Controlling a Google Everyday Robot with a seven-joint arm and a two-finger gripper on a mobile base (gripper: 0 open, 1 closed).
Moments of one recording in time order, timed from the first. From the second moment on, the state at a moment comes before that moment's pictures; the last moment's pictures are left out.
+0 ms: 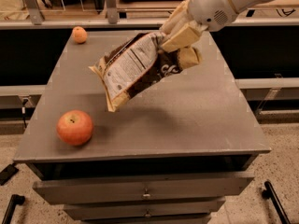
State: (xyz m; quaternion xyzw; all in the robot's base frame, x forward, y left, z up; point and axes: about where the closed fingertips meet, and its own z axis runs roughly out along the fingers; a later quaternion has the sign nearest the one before) arm 0.567 -0.052 1.000 -0.67 0.61 0.17 0.39
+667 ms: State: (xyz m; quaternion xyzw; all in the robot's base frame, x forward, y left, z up) arm 0.561 -0.050 0.993 -0.67 0.60 0.19 0.39
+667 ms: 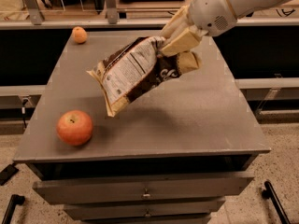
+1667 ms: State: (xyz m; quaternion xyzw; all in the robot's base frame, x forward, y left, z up) arm 0.528 -0.024 0.966 -0.68 0.59 0.25 0.36
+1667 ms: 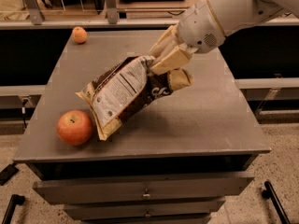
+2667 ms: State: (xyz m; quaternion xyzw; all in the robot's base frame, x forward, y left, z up) arm 0.527 -0.018 0.965 -0.68 0.59 0.25 0.35
